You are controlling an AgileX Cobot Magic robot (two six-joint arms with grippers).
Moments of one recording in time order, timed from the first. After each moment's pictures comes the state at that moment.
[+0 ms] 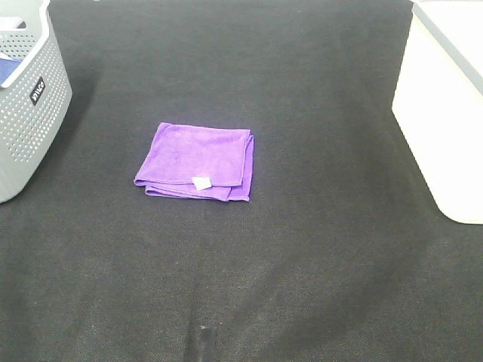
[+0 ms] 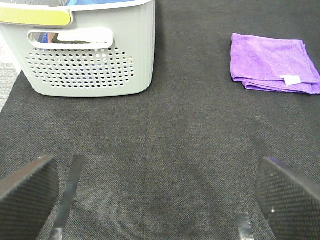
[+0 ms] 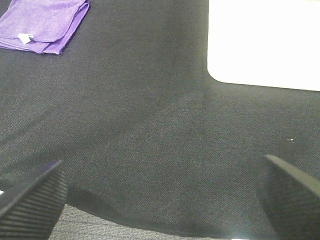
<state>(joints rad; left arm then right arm) -0.02 0.00 -0.50 0.00 1.05 -0.04 0.08 0.00 -0.46 0.05 1.11 -0.04</state>
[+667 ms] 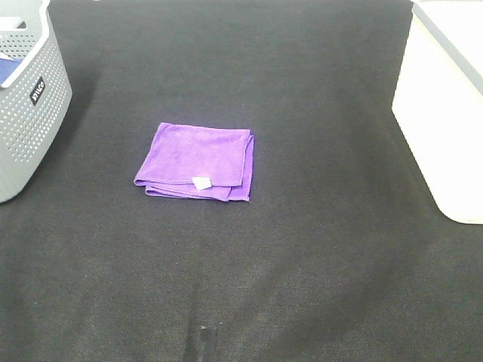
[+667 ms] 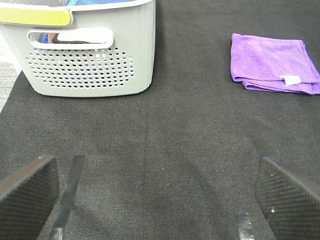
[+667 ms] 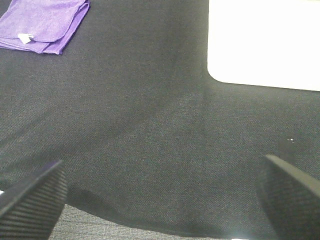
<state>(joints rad) -0.02 0.00 -0.50 0.00 1.05 -0.04 0.08 0.00 -0.46 0.05 1.11 -0.04</state>
